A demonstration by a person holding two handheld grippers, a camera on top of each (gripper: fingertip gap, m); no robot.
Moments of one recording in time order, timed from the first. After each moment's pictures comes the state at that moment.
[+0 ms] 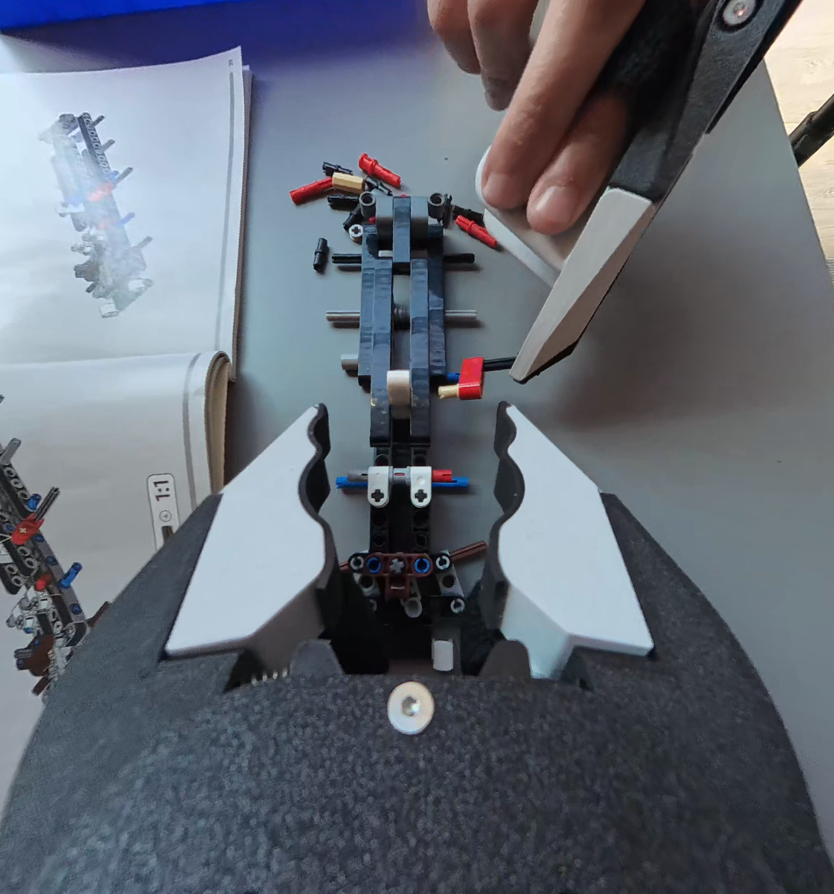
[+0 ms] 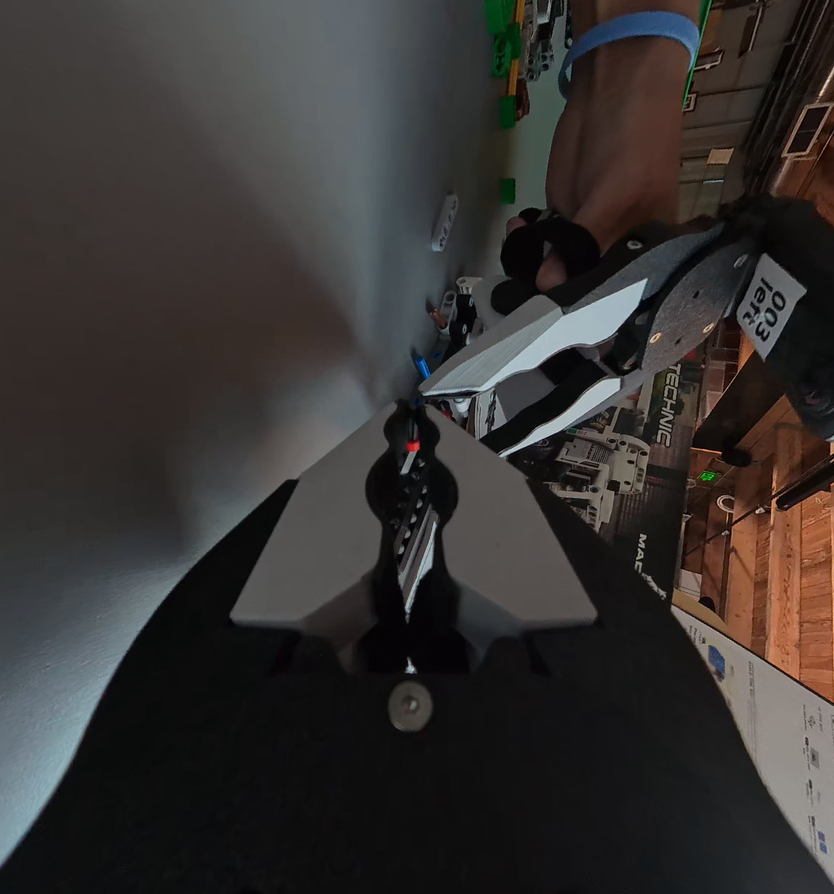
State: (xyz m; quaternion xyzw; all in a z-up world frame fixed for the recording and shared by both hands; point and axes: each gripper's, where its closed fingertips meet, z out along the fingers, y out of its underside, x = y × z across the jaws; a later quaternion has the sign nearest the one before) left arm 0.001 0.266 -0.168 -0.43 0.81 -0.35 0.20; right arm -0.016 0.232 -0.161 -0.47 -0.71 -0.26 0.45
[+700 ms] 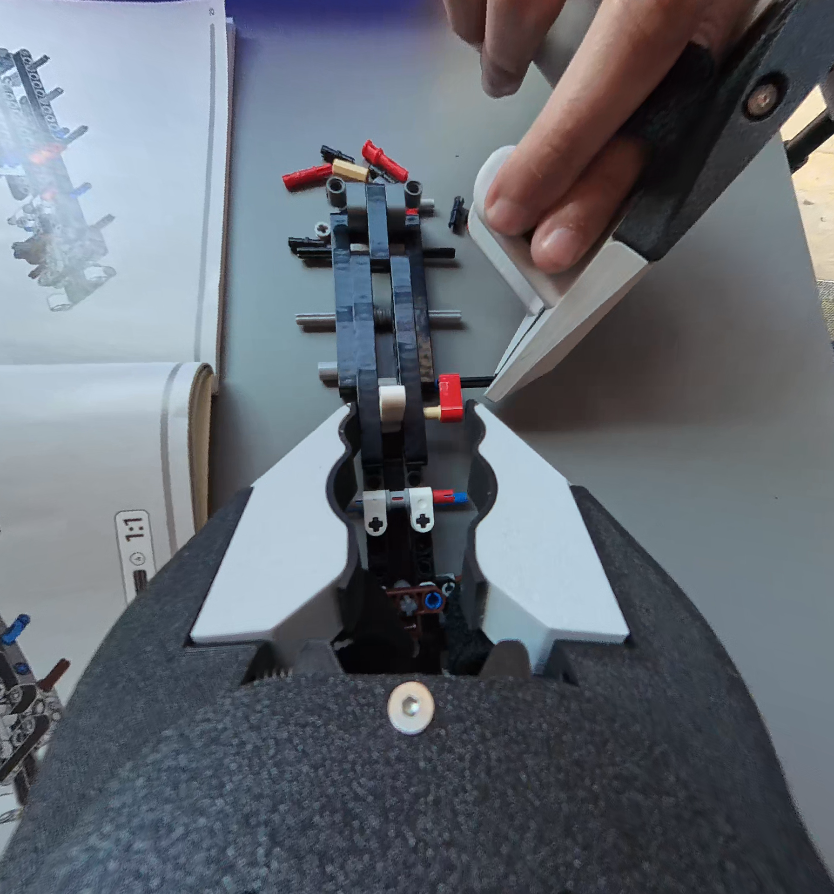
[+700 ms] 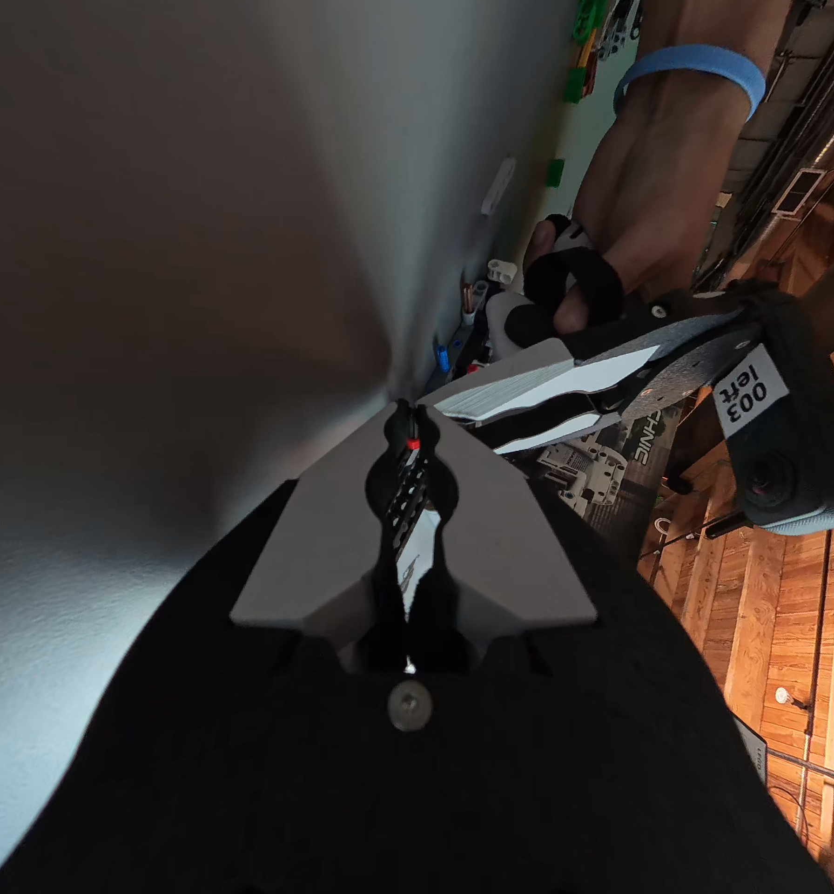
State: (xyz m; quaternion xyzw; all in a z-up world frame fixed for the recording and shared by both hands) left arm 0.016 0.259 -0.179 -0.46 0.80 -0.37 0.14; right arm -0.001 0.241 -0.171 -0.42 -0.75 -0.32 0.41
